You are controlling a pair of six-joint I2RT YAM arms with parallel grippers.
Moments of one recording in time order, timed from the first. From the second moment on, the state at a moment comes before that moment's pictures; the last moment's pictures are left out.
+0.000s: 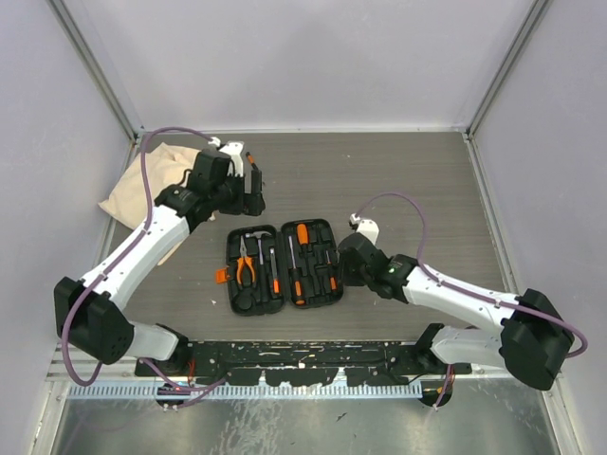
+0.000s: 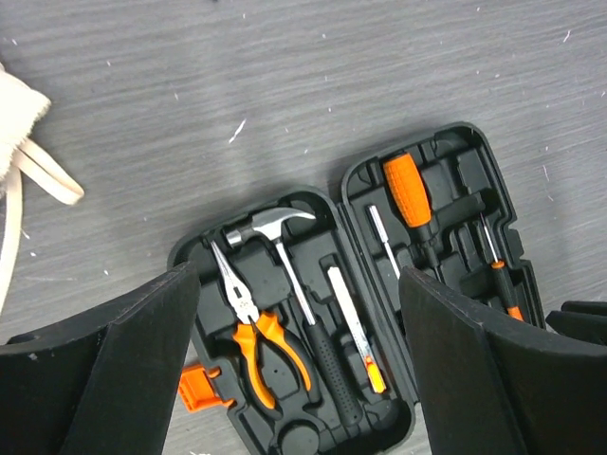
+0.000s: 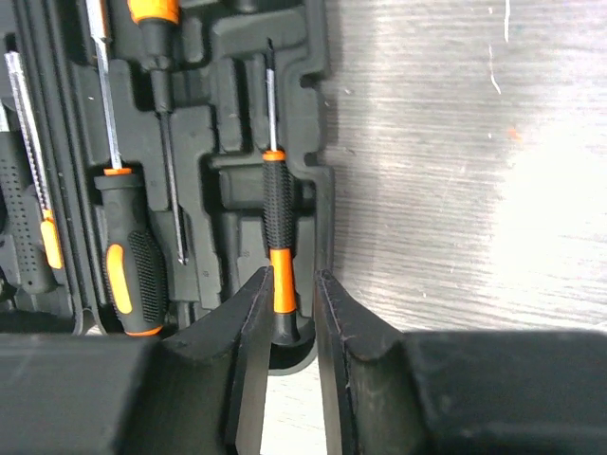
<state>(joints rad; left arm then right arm) -0.45 1.36 1.23 -0.56 0.00 -0.28 0.85 1.15 0.63 -0.36 0.27 0.80</state>
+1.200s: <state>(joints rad) -0.45 1.33 1.07 -0.60 0.12 -0.51 0.85 1.46 0.83 -0.42 0.24 0.63</state>
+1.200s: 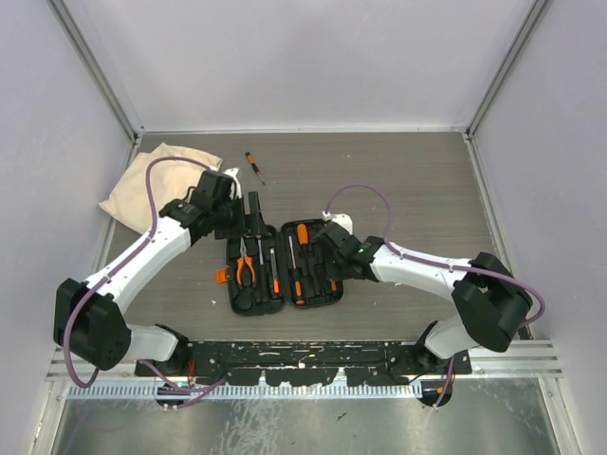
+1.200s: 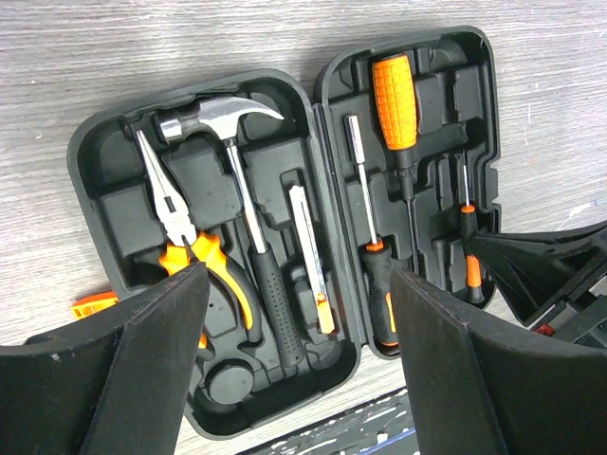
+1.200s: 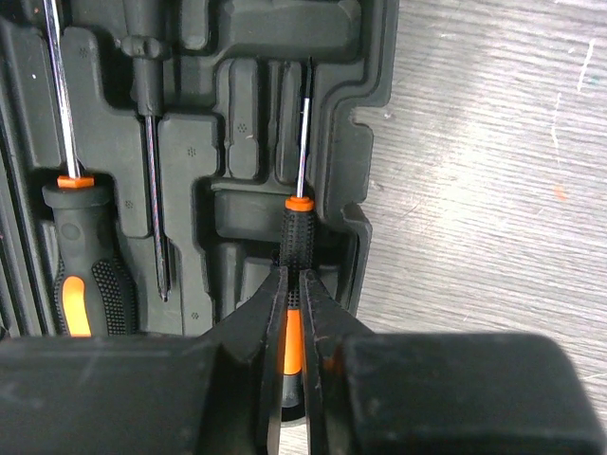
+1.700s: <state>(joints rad) -0.45 1.38 1.09 -0.61 0.12 -0.53 0.85 1.43 0.83 -0.49 0.19 0.62</state>
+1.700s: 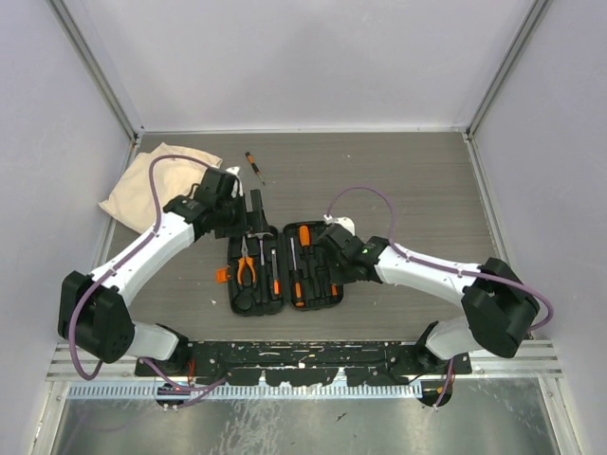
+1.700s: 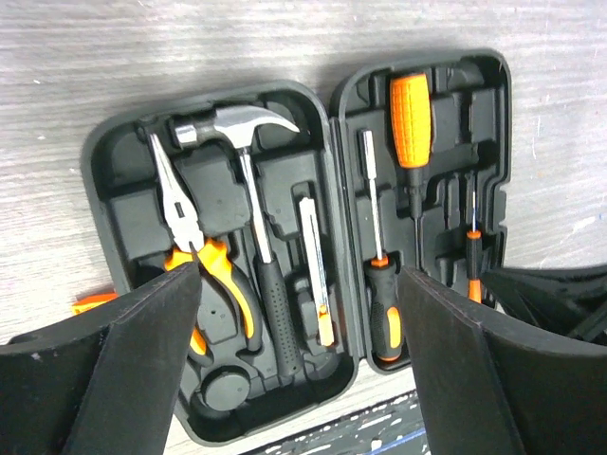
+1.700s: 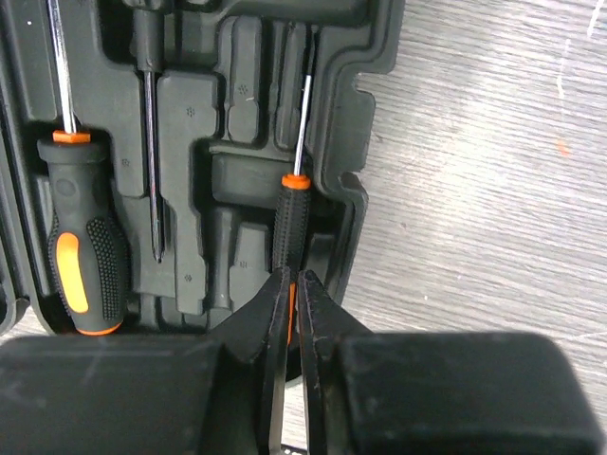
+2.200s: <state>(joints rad) -0.45 1.32 1.06 -0.57 -0.02 -0.57 0.85 1.34 0.86 -0.49 0.25 0.62</state>
